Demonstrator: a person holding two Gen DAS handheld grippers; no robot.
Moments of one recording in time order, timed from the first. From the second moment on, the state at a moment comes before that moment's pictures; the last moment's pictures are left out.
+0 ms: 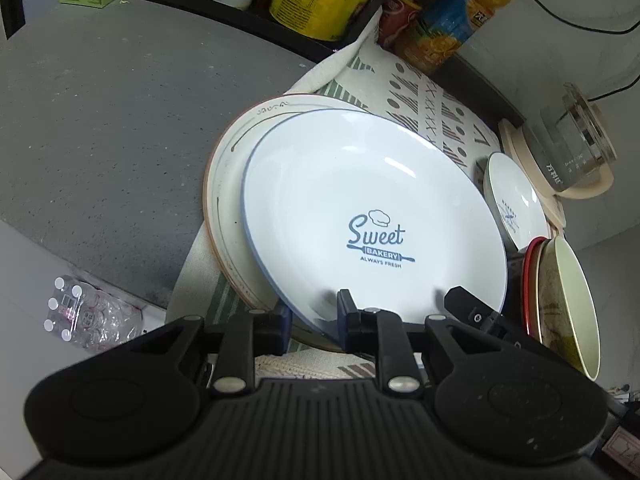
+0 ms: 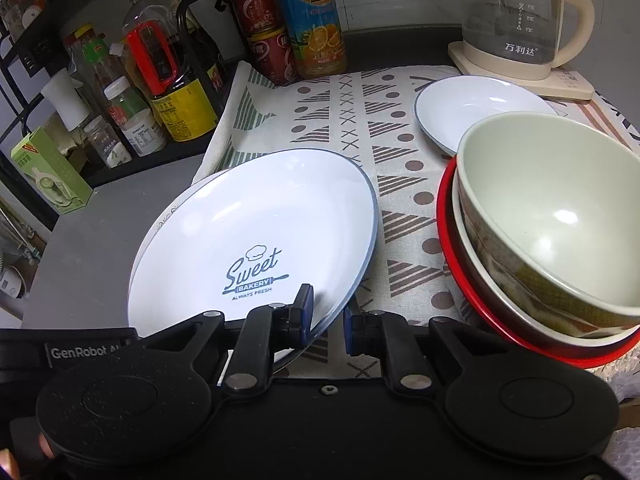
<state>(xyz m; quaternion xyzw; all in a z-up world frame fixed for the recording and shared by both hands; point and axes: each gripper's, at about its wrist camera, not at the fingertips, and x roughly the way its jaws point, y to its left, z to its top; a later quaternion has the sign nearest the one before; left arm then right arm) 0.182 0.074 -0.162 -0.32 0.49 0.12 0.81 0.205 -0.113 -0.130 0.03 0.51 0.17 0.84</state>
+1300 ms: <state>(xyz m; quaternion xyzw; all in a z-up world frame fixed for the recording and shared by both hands) 0.191 0.122 -0.168 -0.30 0.49 0.19 0.80 0.226 -0.098 -0.154 0.01 0.55 0.17 0.82</state>
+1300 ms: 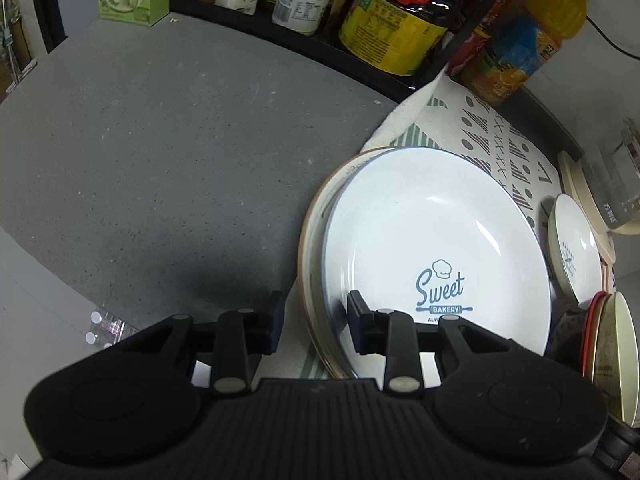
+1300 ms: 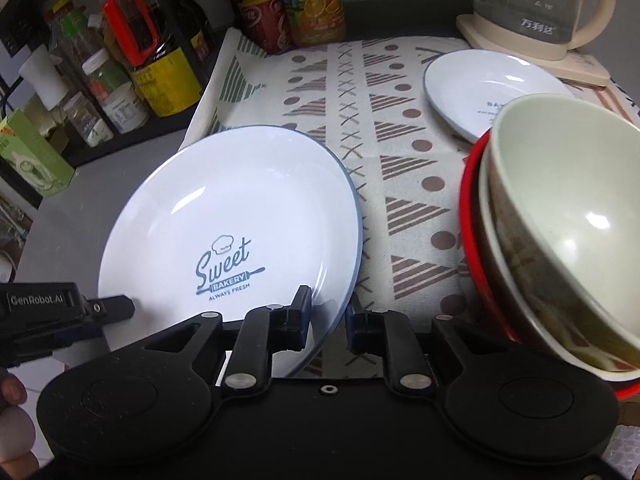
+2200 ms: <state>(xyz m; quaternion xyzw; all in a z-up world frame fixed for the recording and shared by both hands) 0.248 0.141 -0.111 -0.29 0.47 0.15 0.82 0.286 -0.116 -0.074 0.02 0.49 0.19 0.85</state>
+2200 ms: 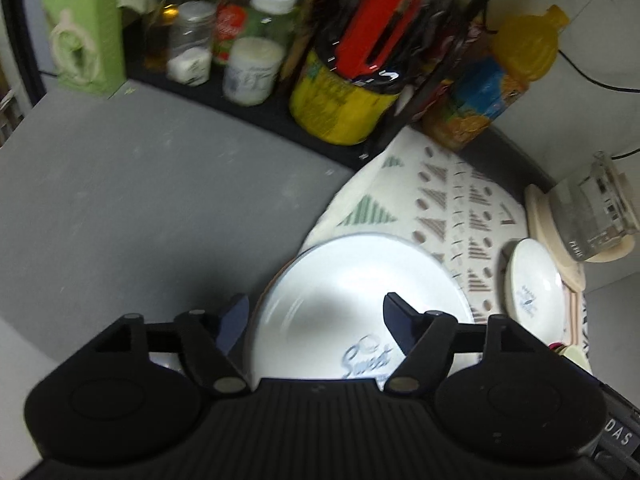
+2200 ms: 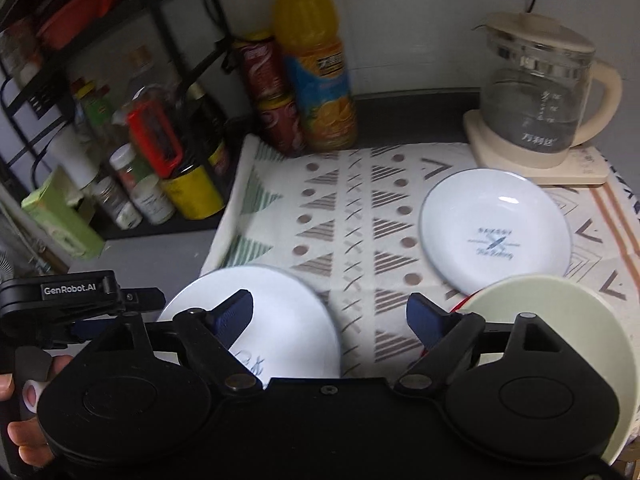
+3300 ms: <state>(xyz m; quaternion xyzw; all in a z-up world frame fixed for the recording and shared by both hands) 0.390 0.032 -0.106 -0.18 0.53 -0.03 0.83 0.335 -0.228 -0.085 0.14 0.49 -0.01 0.86</state>
